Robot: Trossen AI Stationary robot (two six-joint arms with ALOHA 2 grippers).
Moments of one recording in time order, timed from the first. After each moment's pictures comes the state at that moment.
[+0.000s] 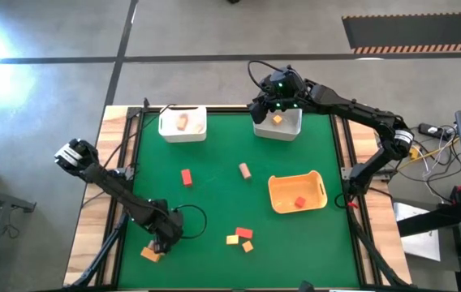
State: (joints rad) left arm -0.64 1.55 0.79 -0.70 0.08 -0.86; right arm -0.54 1.58 1.47 -0.49 -0.10 0.25
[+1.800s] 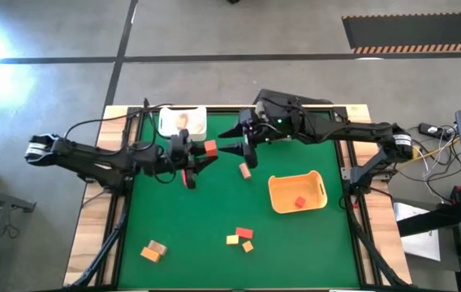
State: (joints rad) left arm -0.08 1.07 0.70 0.47 -0.30 -0.20; right arm -0.16 1.58 1.46 -0.06 -0.33 0.21
